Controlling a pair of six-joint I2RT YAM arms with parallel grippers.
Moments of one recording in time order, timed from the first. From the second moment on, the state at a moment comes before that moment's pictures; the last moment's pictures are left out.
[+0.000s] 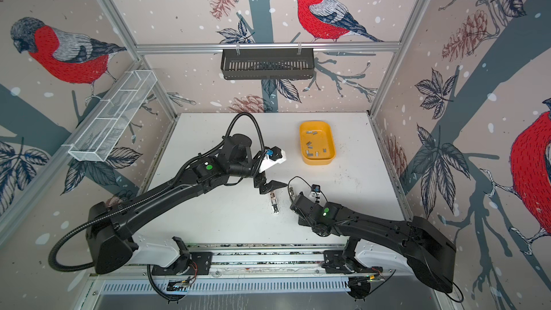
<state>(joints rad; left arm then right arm) -0.84 1.39 1.21 -0.36 0.50 0.37 1.02 1.12 0.48 -0.58 0.27 1.08</state>
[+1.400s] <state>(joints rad) -0.85 1.40 1.21 -0.36 0.49 0.37 1.09 1.20 0.48 -0.52 0.33 1.08</state>
